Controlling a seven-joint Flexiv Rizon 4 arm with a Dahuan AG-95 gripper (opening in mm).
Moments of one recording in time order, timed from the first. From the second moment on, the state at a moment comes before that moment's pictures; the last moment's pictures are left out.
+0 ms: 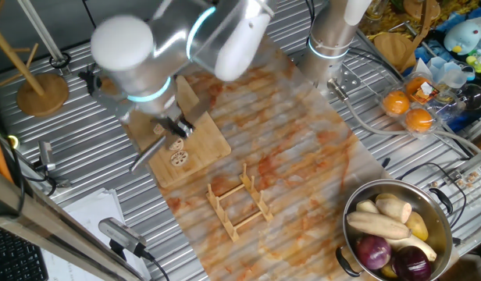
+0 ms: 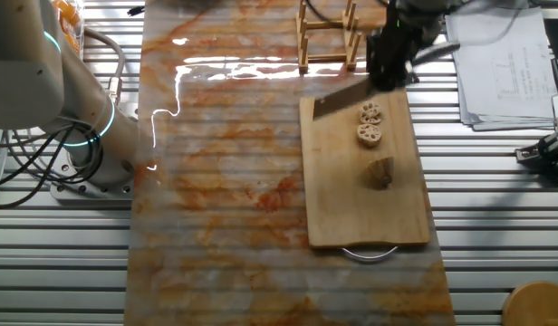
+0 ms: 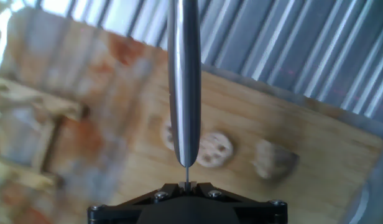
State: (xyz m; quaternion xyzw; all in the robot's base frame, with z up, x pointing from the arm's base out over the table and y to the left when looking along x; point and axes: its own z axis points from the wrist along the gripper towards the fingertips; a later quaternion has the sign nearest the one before) arm 0.530 0.051 0.149 0.22 -0.97 0.04 0.08
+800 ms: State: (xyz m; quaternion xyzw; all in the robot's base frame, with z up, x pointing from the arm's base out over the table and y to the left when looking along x) arm 0.530 0.045 0.148 0.21 -0.98 0.01 0.04
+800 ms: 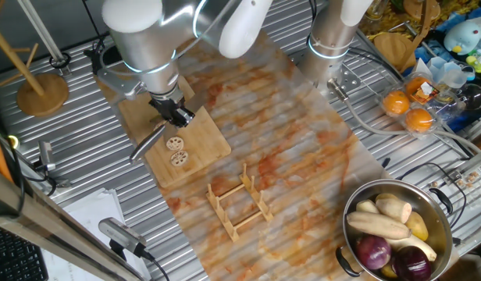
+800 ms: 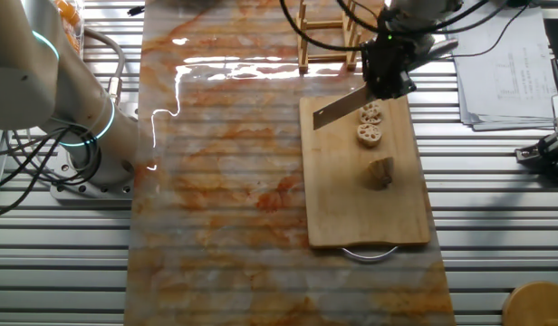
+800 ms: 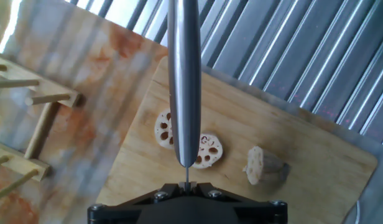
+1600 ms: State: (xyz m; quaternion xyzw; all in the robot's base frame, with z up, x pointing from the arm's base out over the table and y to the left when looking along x) arm 0.523 -0.040 0.144 0.19 -0.98 0.06 0.07
